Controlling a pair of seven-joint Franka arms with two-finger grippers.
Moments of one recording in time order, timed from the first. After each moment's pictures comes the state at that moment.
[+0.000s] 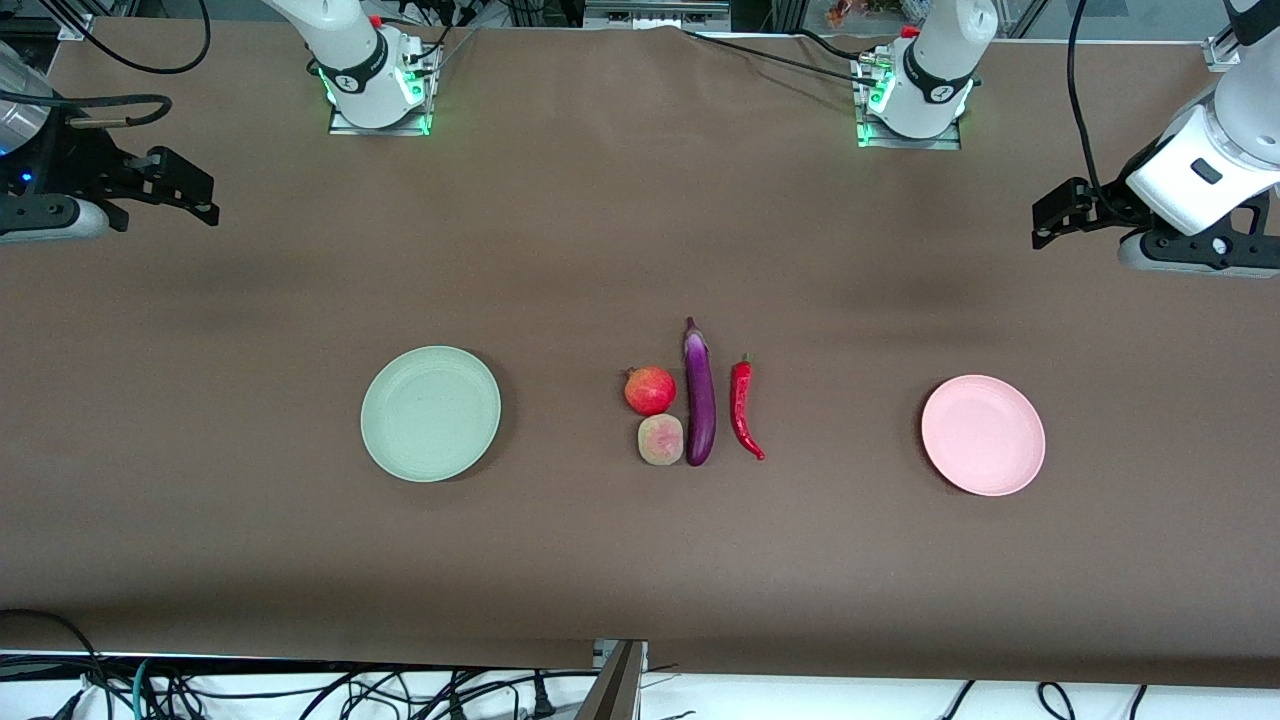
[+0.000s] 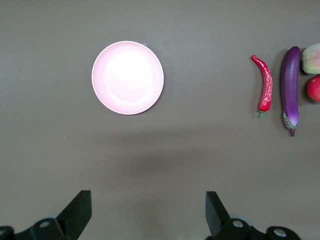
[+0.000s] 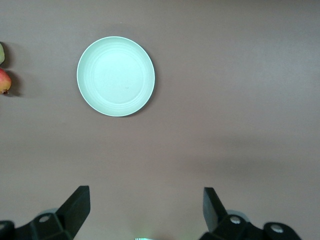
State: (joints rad) left arm -0.14 -0.01 0.04 -1.63 0.00 1.55 -0.03; right arm 0.17 0.00 -0.08 -1.54 0.01 1.50 0.02
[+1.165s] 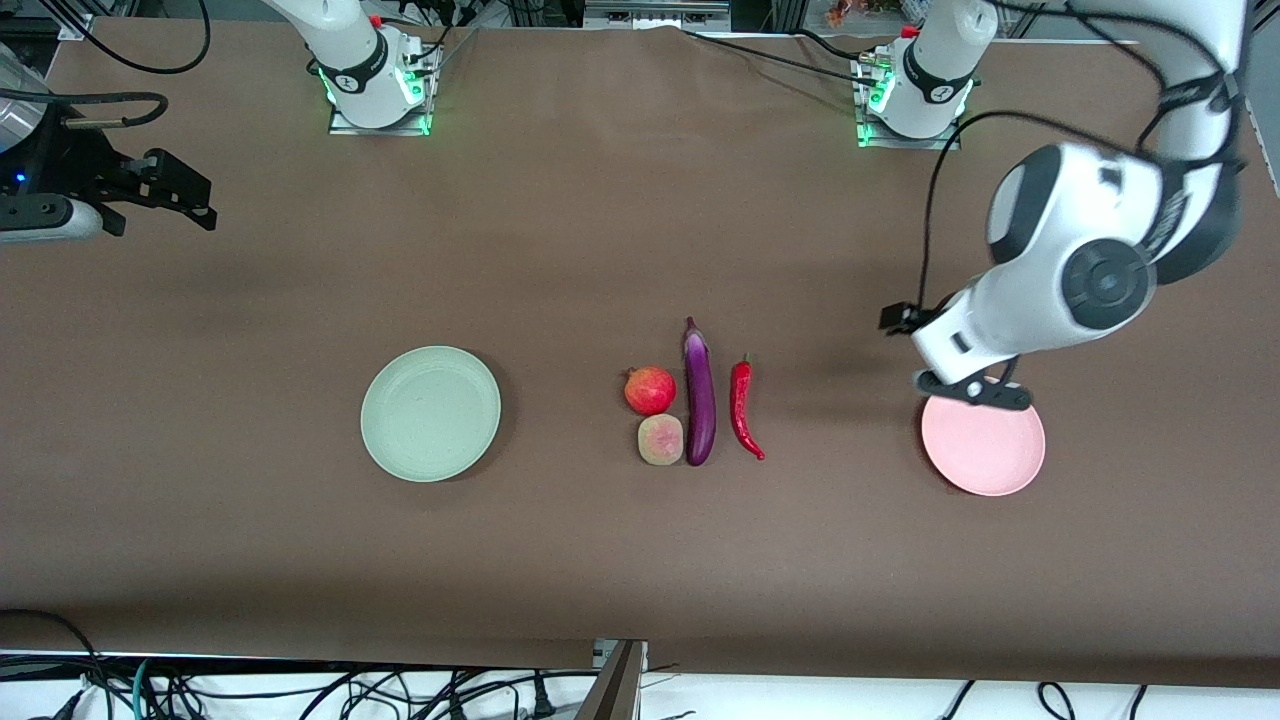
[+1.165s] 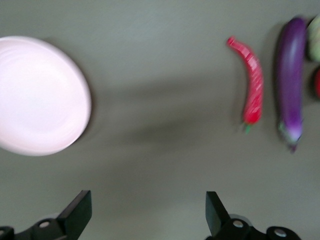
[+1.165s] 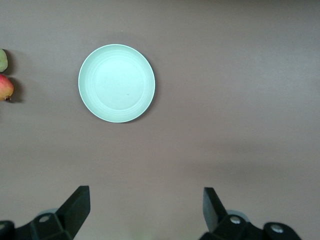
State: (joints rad) left arm -0.27 0.40 0.02 -1.61 -0.12 1.81 -0.05; right arm 0.17 0.00 -0.08 -1.54 0.01 1.53 0.02
